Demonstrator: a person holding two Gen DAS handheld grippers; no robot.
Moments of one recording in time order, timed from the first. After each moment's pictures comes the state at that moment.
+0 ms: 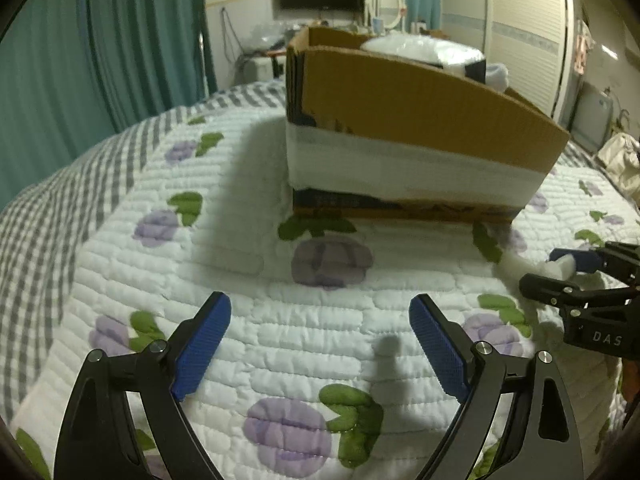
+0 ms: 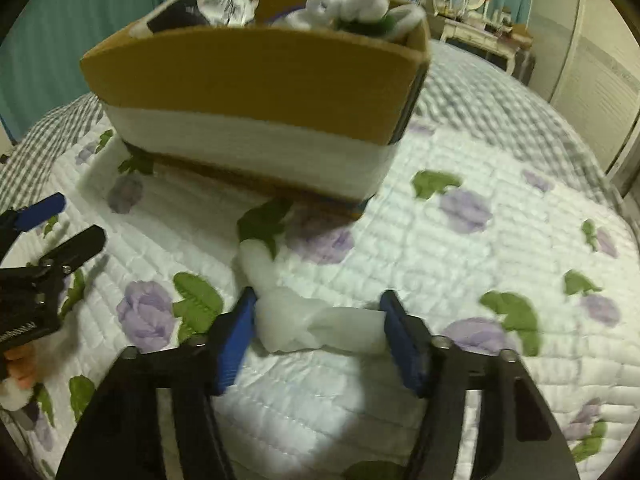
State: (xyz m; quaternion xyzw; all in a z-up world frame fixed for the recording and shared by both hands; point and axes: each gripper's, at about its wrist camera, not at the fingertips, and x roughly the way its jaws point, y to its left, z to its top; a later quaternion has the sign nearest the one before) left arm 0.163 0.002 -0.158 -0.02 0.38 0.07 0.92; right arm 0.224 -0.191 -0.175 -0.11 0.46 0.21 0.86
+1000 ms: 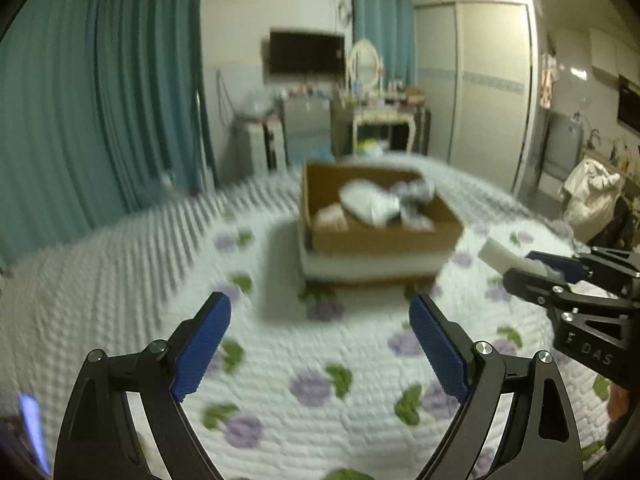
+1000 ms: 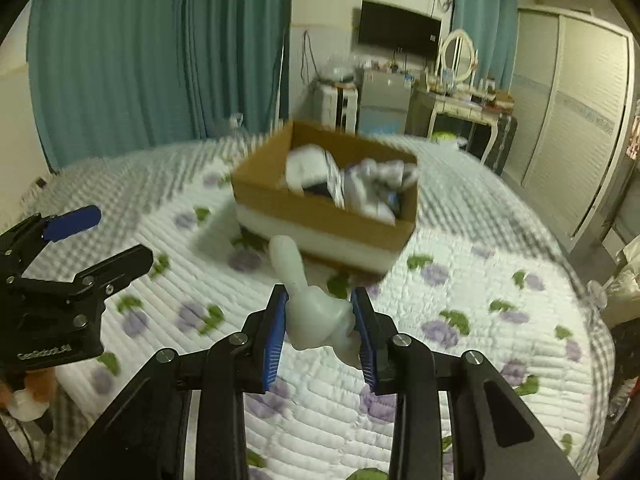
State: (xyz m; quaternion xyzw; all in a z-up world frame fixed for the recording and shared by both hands) left arm 0.053 -0.001 -0.014 0.00 0.27 0.04 0.96; right arm 0.088 -0.173 -0.020 -0.10 0.32 0.21 0.92
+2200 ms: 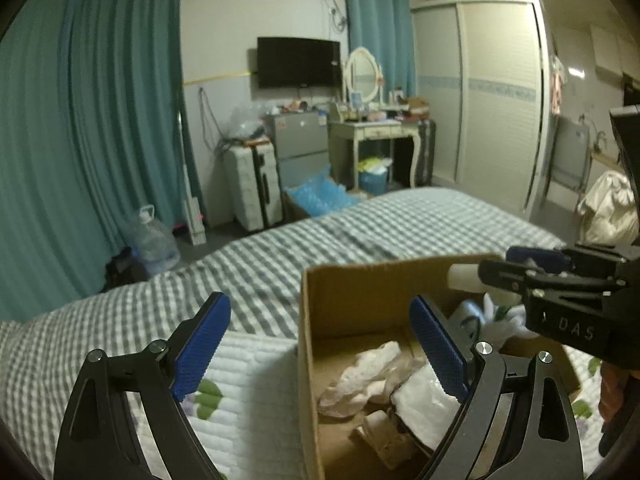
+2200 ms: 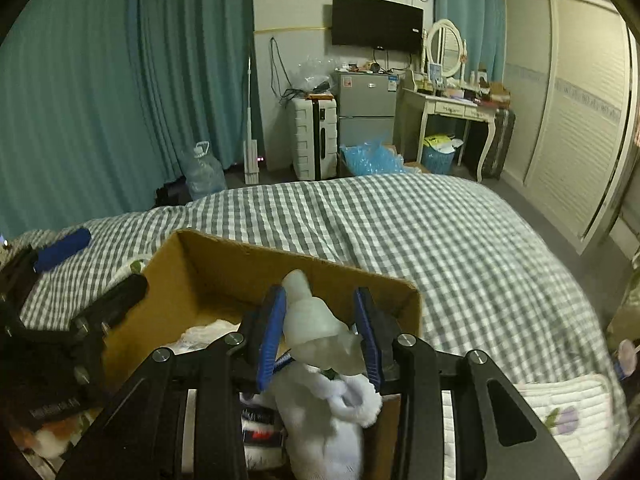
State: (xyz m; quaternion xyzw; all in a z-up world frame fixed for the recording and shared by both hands) left arm 0.288 0.027 -0.033 0.02 0.25 0.03 0.97; right arm 0.375 -0.131 -0.023 -0.05 0.34 0.19 0.92
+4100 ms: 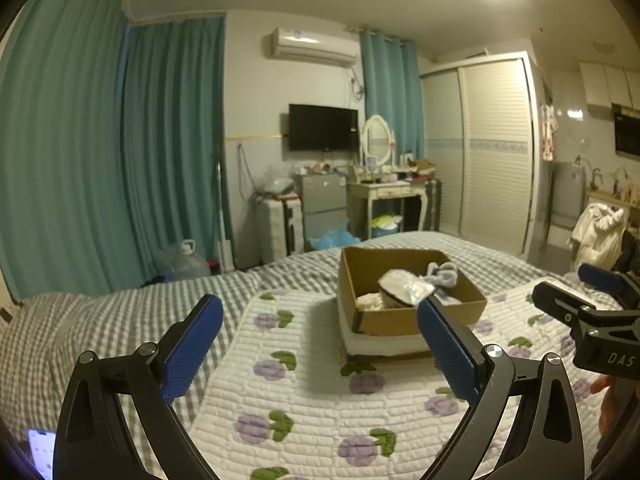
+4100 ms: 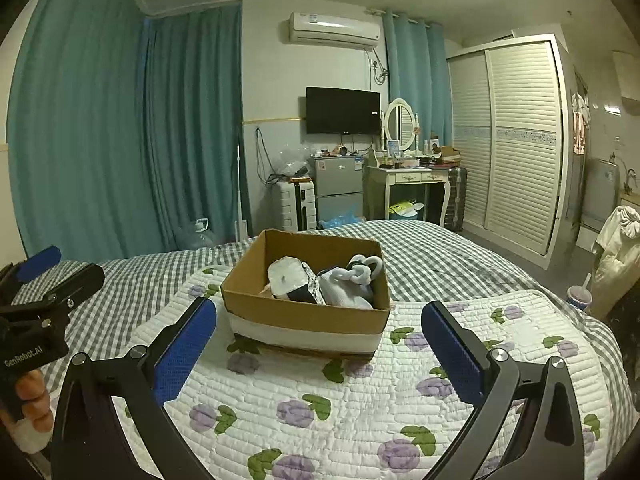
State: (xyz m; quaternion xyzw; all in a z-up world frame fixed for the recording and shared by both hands) left arm 0.028 0.041 0.011 0.00 0.14 0.06 0.99; right arm 0.077 -0.168 0.004 -0.01 0.18 0.14 0.97
